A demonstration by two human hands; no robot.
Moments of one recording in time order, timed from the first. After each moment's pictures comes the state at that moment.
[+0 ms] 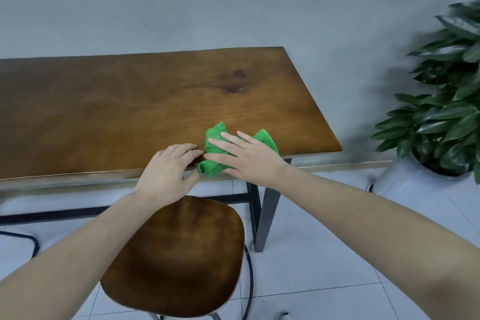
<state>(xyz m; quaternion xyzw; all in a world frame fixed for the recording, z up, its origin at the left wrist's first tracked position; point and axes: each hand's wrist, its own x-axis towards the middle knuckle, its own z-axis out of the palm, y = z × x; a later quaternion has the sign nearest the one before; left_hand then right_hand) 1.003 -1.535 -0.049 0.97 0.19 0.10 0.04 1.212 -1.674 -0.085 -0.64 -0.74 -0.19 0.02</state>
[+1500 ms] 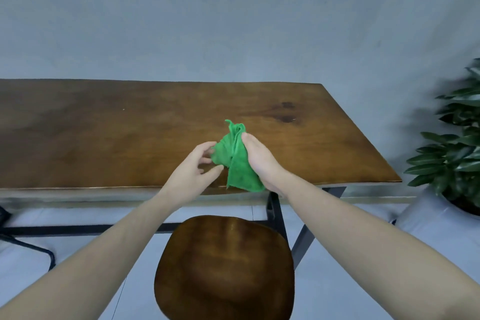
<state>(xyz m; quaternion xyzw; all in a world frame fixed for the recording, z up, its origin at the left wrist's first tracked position) 0.909 -1.448 -0.001 0.85 0.23 0.20 0.43 1.064 -1.550 0.010 -0.69 -0.29 0.34 0.58</state>
